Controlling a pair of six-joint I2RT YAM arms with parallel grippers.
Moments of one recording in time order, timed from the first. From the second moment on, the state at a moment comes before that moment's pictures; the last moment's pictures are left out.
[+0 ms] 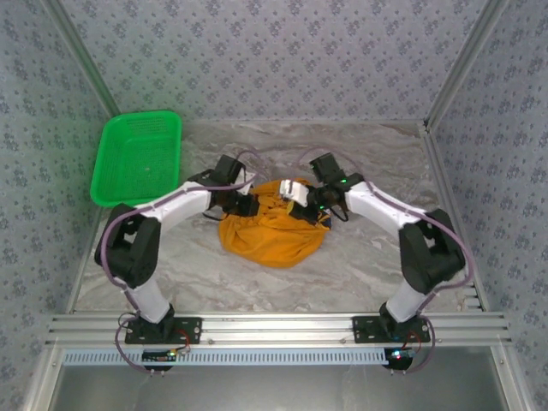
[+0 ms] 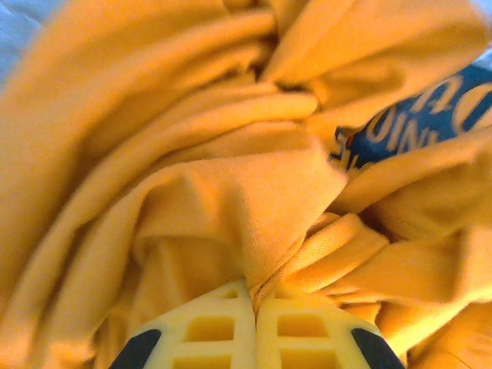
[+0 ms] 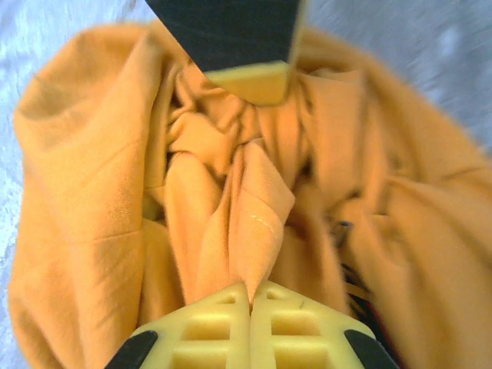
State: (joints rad) left arm -0.49 1.67 1.16 -0.51 0.38 -0.23; right arm 0.46 1.60 1.15 -0.51 -0.57 -0.80
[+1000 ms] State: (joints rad) left arm -0.47 1.43 1.00 -0.41 0.45 -0.33; right arm 0.66 1.52 1.13 -0.48 -0.41 -0.82
